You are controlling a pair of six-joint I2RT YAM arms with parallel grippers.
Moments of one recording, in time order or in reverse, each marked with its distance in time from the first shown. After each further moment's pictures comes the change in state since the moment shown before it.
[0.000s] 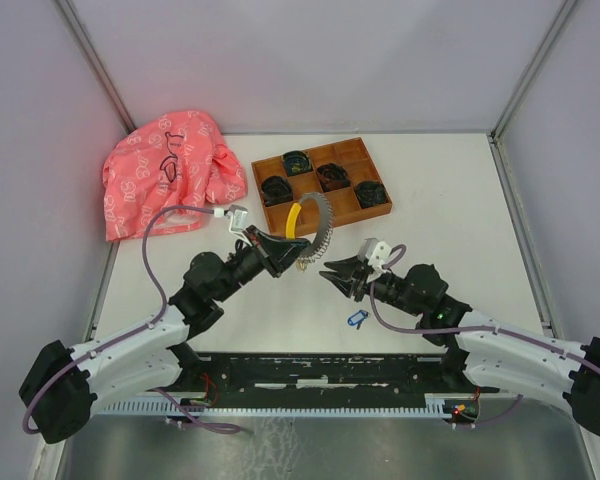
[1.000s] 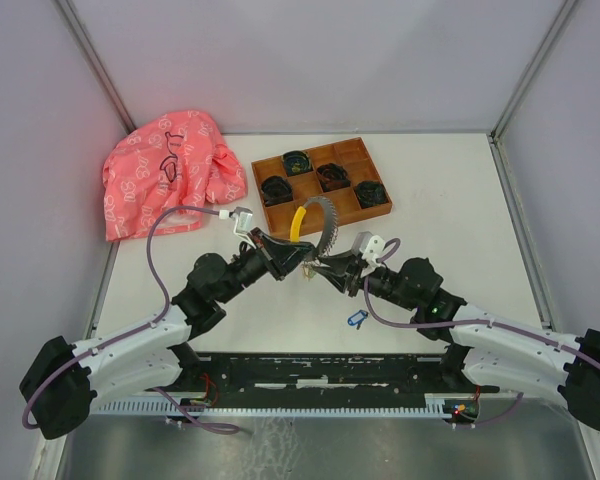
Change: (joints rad) left arm -0.032 0.019 0.000 0.005 -0.006 0.000; right arm 0.008 0.065 0.067 0.010 -0.014 0.000
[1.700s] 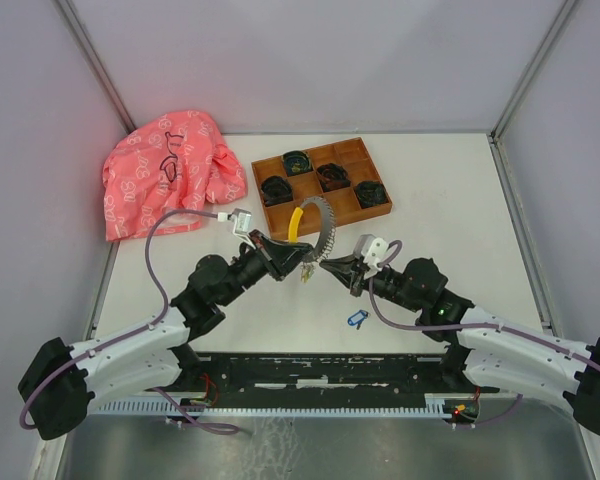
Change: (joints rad) left arm -0.016 -0.018 0.000 -0.051 -0.068 -0.020; right arm 0.000 -0.063 0.013 -0.098 0.024 -0.066
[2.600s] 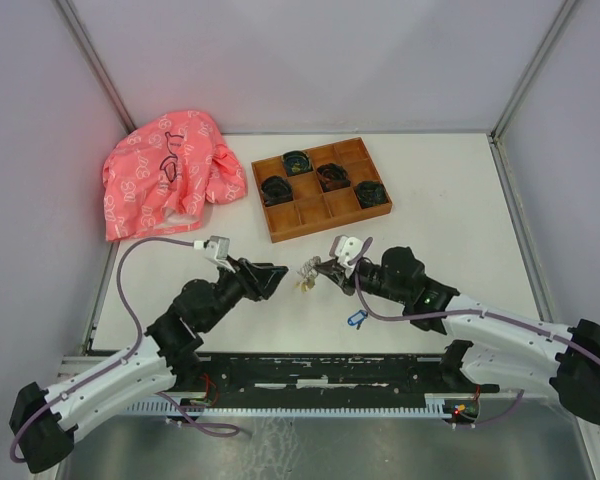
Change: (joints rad) left arm -0.001 -0.344 -0.173 -0.360 -0.197 0.024; right arm -0.010 0.138 0.077 -0.121 -0.040 -0.112
